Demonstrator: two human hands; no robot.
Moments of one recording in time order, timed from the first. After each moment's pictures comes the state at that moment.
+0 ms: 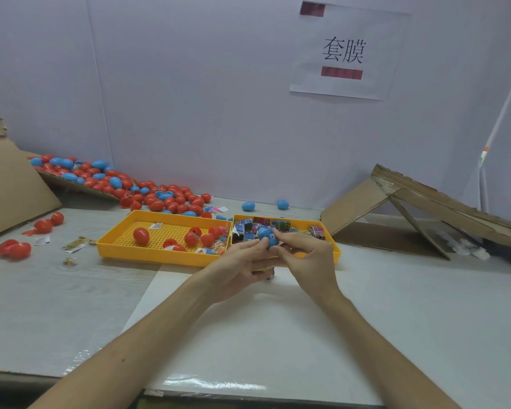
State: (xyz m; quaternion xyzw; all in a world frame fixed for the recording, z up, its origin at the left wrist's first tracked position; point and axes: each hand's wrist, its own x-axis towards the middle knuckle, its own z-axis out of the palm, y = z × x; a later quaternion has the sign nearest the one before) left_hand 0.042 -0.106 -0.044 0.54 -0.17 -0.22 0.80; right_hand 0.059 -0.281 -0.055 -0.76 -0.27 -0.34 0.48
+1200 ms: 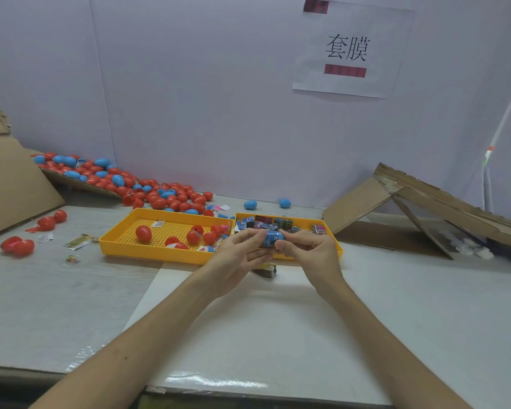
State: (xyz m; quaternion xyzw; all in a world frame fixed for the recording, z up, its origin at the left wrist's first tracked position) left_hand 0.054 -0.102 -0.049 0.49 -0.11 -0.12 0.86; right_hand 0.055 -0.283 -0.044 -0.69 -0.23 -0.16 0.67
